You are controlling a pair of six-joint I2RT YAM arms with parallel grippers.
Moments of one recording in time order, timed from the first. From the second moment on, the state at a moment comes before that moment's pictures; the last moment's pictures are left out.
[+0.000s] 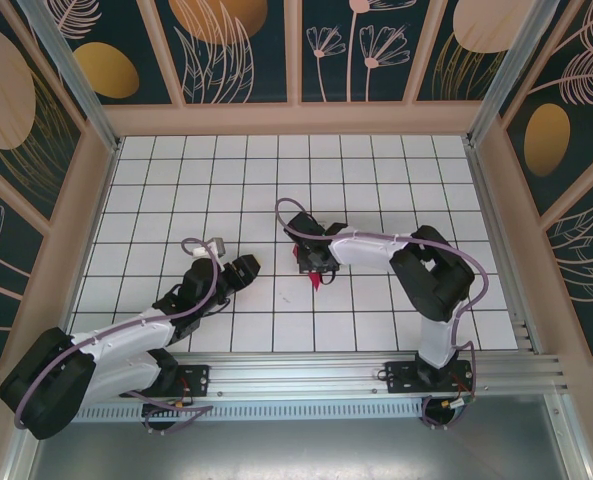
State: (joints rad) left arm -0.67 1.07 0.24 0.38 -0.03 -1.04; right arm 0.84 1.87 1.14 -0.52 0.18 0.72
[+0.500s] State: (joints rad) left arm -0.67 1.07 0.27 0.34 -0.03 -1.01; right arm 0.86 1.78 1.22 -0.65 0.22 0.68
